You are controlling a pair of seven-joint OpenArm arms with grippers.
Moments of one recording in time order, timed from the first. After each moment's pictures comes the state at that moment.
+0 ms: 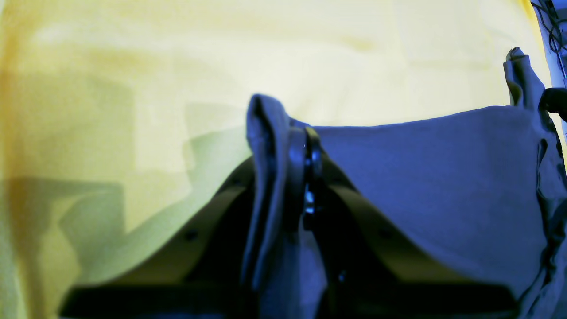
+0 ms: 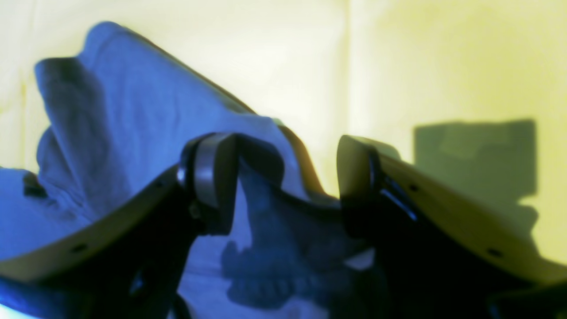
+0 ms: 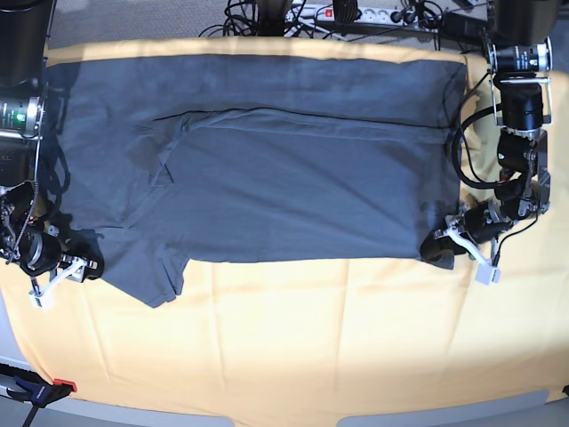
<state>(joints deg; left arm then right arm) -21.1 -28.6 -0.9 53.2 -55.8 -29.7 42.9 37.0 30.4 -3.4 32.4 38.1 35.2 -44.4</state>
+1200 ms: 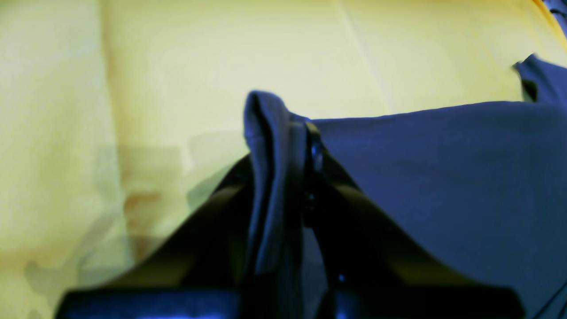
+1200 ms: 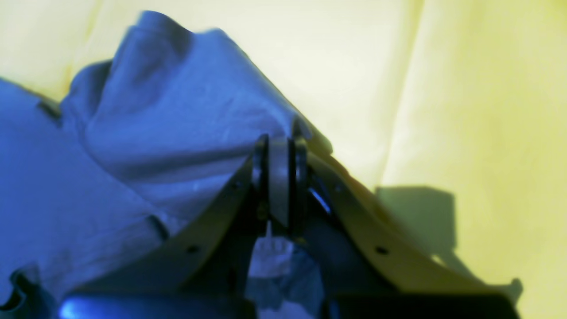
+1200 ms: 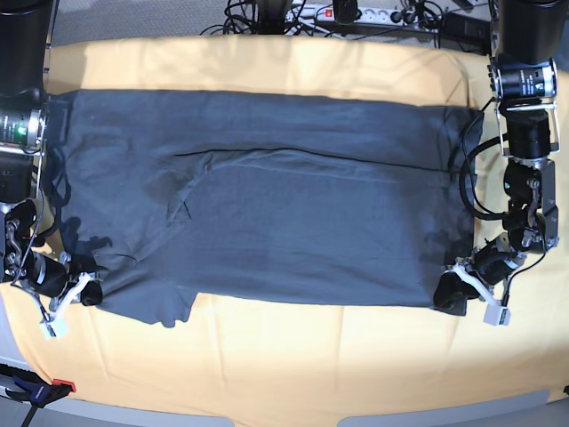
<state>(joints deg) -29.3 -28.6 -0.8 52.8 -43.6 -35.6 31.4 42.3 29.5 -3.5 33.5 26.3 40.3 -33.1</state>
